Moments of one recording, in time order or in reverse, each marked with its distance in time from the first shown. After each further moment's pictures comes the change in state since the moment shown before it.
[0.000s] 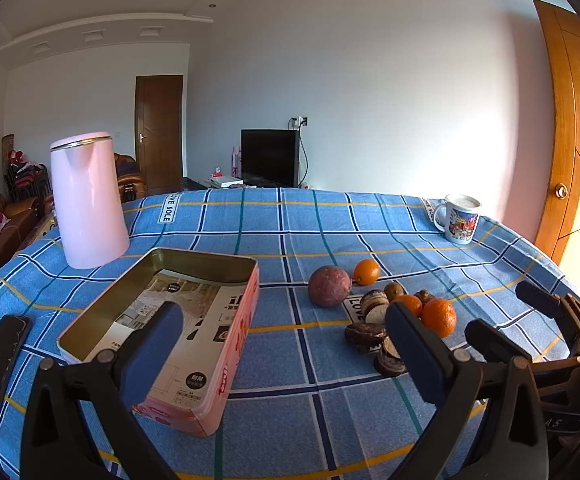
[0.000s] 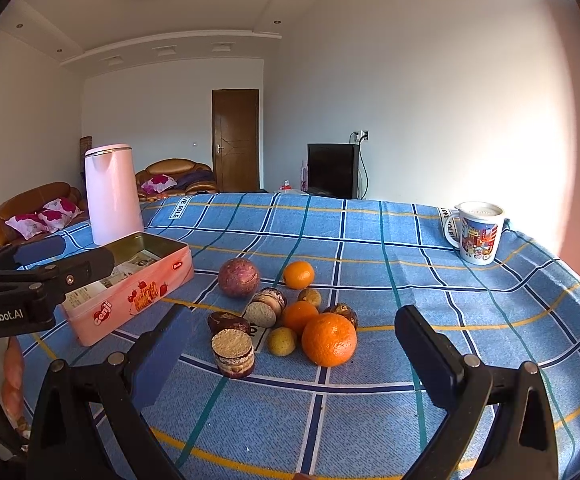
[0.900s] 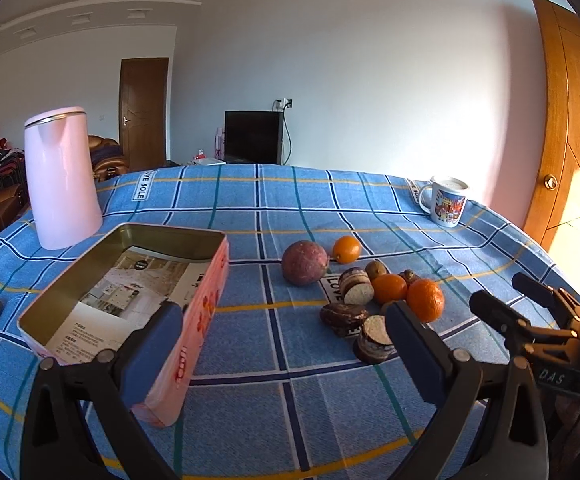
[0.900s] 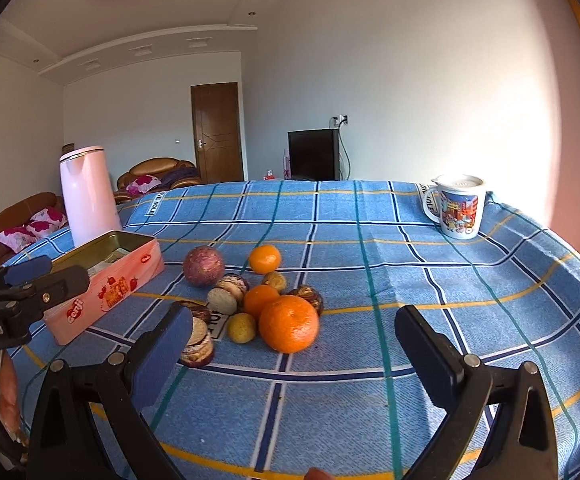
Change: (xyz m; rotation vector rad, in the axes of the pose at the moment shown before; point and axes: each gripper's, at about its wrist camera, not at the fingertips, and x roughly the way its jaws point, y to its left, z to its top) left arm 0.024 -0.017 -0.016 0.000 0.073 -0.076; right arm 0.010 -0.044 -0.010 0.091 0.048 -0.052
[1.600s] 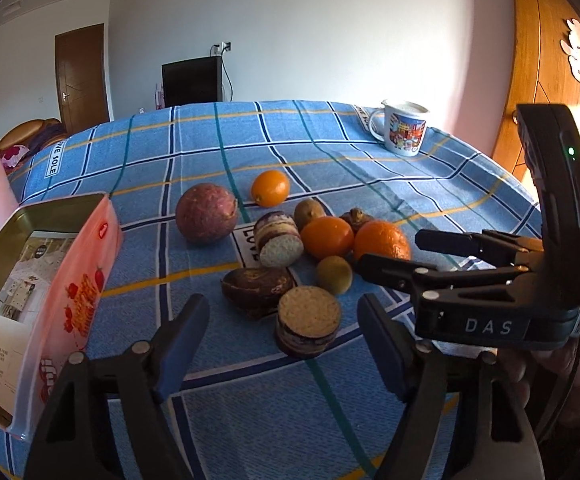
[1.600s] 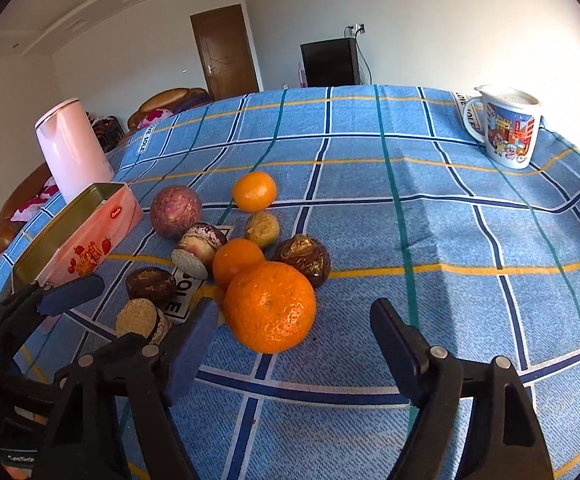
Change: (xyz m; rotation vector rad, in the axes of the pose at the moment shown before) left arm 0.066 -0.052 -0.008 0.116 0.234 -0.150; right arm 0.087 -0.015 0.006 0.026 0.356 0.128
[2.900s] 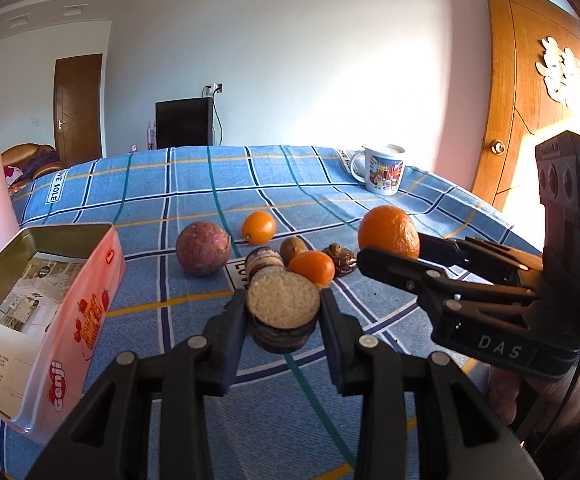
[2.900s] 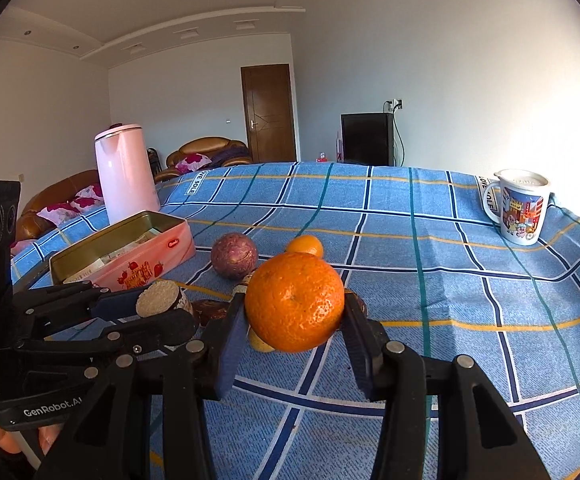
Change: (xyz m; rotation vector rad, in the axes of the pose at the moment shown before) left arm -0.030 0.006 -0.008 0.003 -0.193 -0.046; right arm -0.044 0.023 -0.015 -0.146 -0.288 0.072
